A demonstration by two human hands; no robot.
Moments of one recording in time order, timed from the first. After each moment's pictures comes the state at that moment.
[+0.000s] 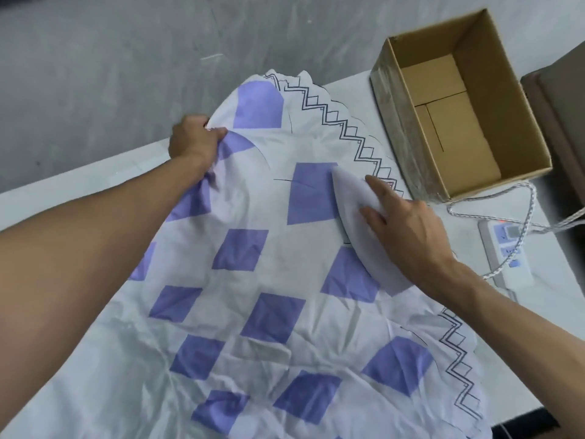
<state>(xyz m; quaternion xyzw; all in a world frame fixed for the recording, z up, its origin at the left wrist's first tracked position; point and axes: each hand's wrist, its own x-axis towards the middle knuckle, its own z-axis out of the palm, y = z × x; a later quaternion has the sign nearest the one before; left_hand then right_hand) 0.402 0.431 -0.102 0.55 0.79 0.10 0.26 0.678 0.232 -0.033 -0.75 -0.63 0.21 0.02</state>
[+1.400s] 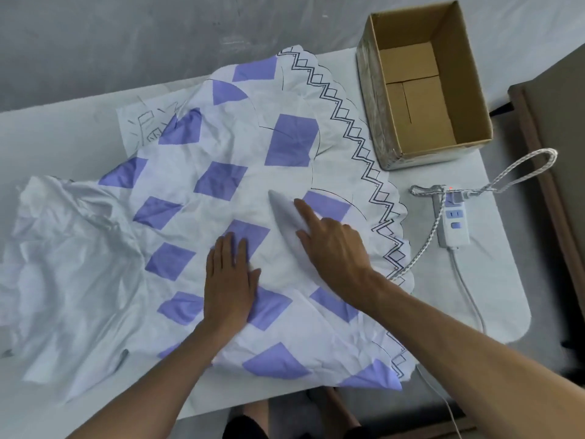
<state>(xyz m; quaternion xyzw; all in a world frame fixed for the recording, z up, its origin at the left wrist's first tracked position) 0.445 0.042 -0.139 0.73 0.67 -0.04 0.11 0.650 0.113 -0.039 -0.64 -0.74 0.22 0.00</state>
